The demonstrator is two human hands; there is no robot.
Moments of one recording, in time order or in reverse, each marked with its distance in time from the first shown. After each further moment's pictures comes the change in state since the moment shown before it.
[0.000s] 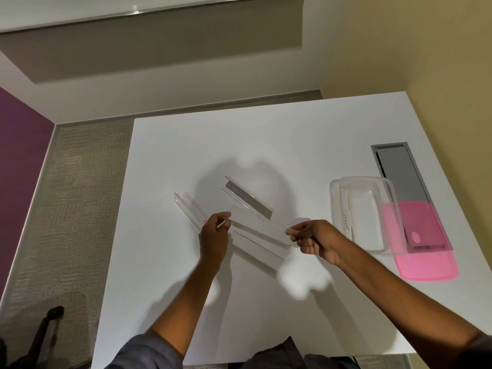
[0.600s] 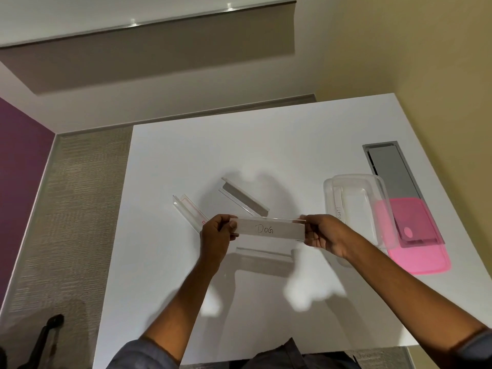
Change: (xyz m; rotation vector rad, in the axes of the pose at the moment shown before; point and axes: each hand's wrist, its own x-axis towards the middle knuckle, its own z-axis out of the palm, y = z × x) left_hand -0.026 0.022 0.000 -0.091 -0.103 0.052; right_hand -0.007 -0.001 -0.026 0.077 0.018 0.001
